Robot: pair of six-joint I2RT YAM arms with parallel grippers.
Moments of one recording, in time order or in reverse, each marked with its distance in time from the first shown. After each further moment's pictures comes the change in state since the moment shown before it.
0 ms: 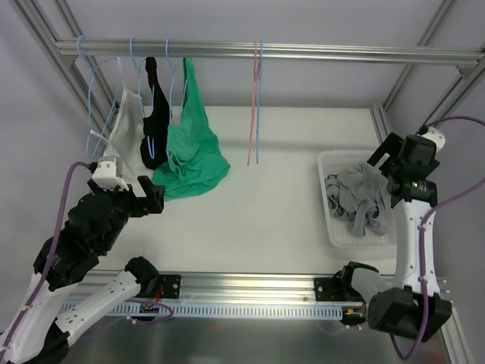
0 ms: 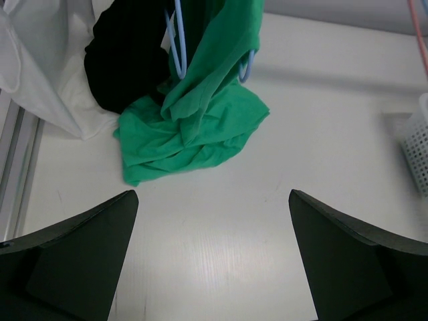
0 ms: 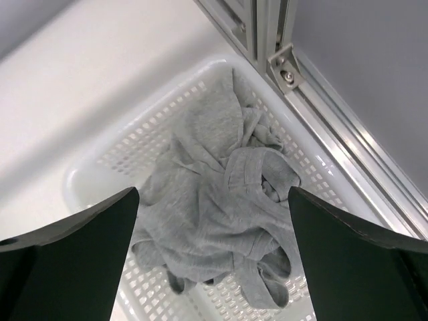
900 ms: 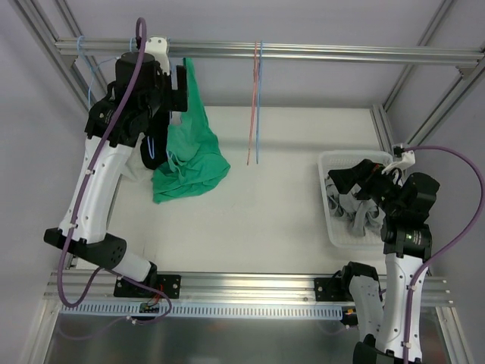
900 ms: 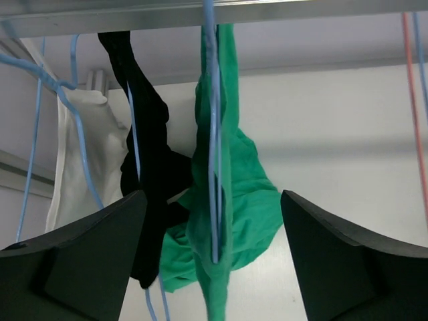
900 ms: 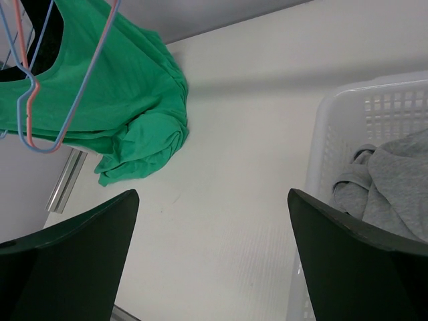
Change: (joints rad) left arm 0.274 1.019 1.016 -0.027 0.185 0.296; right arm 0.007 -0.451 -0.212 0.100 -0.860 0.061
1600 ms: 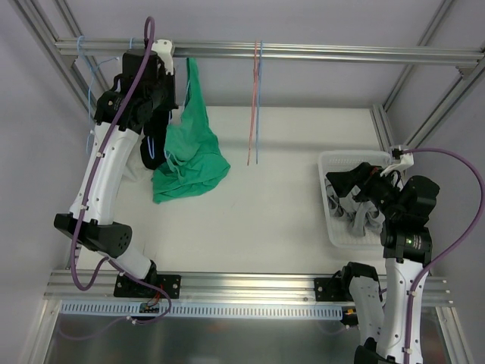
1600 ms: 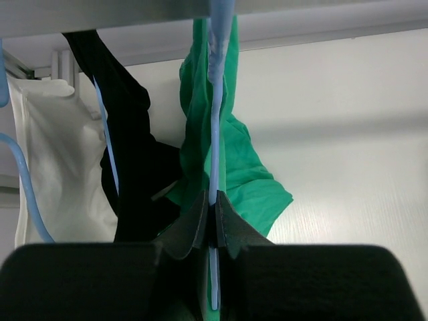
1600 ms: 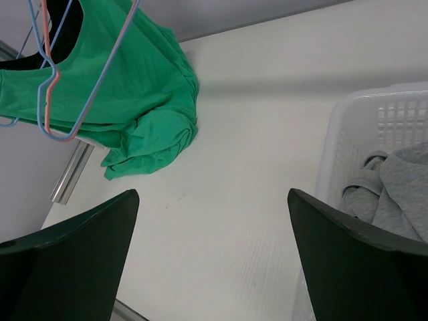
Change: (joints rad) left arm 0.107 0.114 0.008 0.000 0.185 0.018; right arm 0.026 -0.042 -0.001 0.003 -0.022 -0.007
